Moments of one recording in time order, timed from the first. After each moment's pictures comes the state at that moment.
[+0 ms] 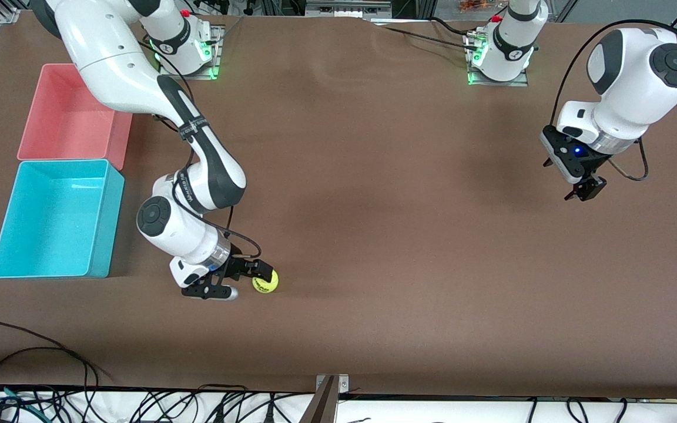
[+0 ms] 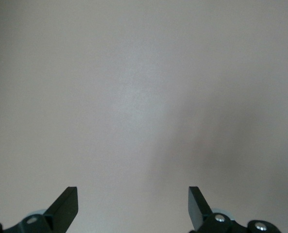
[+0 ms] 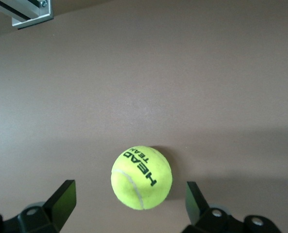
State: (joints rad) left arm 0.08 -0.11 -0.11 -2.30 0.02 2.30 1.18; right arm 0.23 0.83 0.18 -1.37 0.13 2.47 0.34
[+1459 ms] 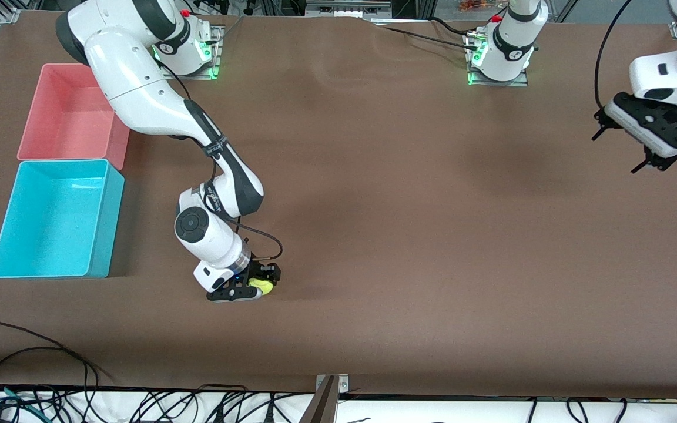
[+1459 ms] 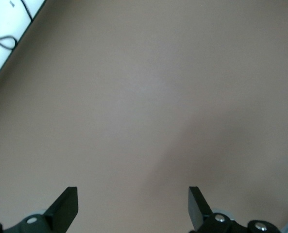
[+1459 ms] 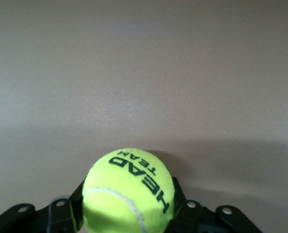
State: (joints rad) left arm 0.10 -0.21 -0.05 -2.02 0.01 1.91 0.94; right arm 0.26 0.98 0.18 -1.30 -0.06 2.52 0.33
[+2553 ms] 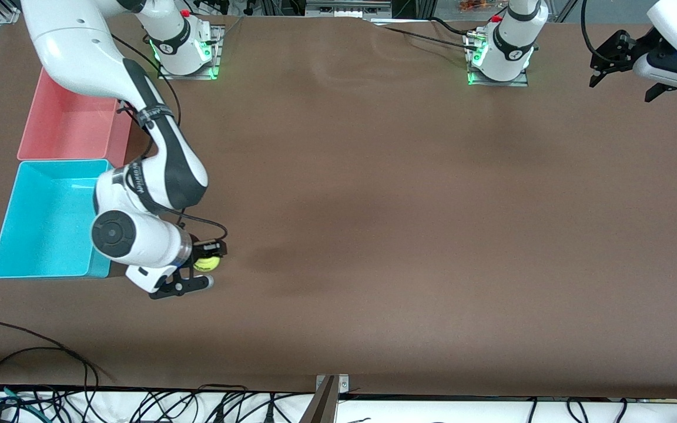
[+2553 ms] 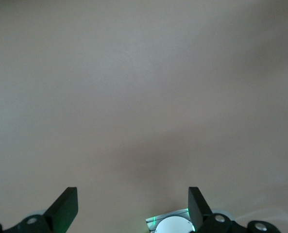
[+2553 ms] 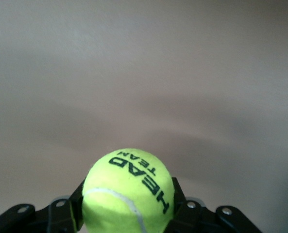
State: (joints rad) left arm 0.02 -0.19 -0.09 -1.69 0.01 1.43 0.23; right arm 0.15 0.75 0.17 -1.24 -0.06 1.89 0.05
